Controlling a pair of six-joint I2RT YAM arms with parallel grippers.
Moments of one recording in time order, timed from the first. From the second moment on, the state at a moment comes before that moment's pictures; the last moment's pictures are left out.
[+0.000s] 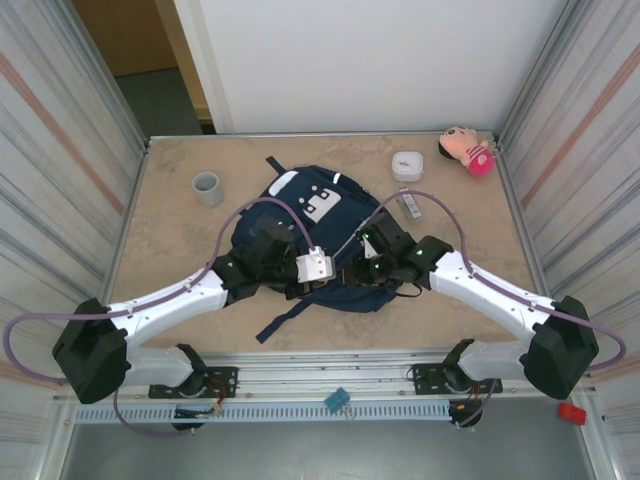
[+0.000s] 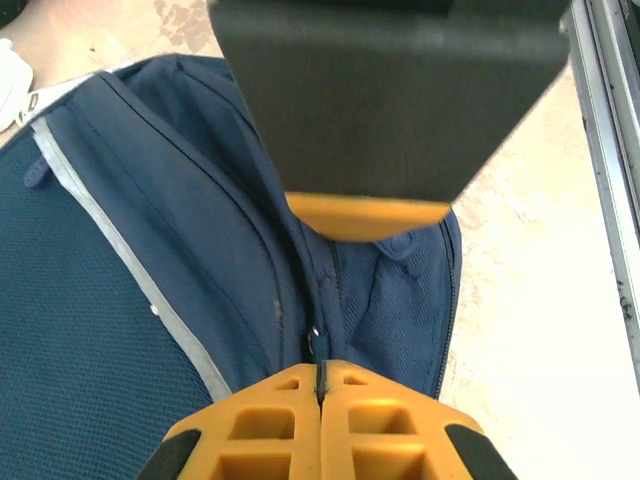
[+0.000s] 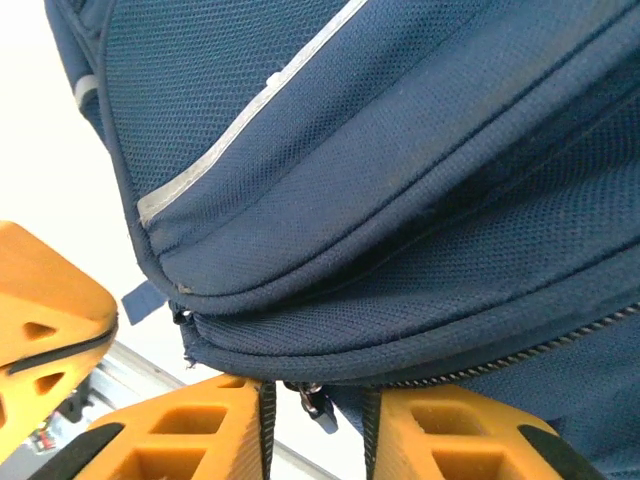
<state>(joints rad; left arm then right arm) -0.83 1.26 0.79 -0.21 0.34 0.57 0.77 1.26 0.93 -0.68 -0.18 0.67</state>
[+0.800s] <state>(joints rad) -0.87 1.41 0.71 0.00 0.13 0.60 0.76 1.21 0.90 -0.62 -0.11 0.67</state>
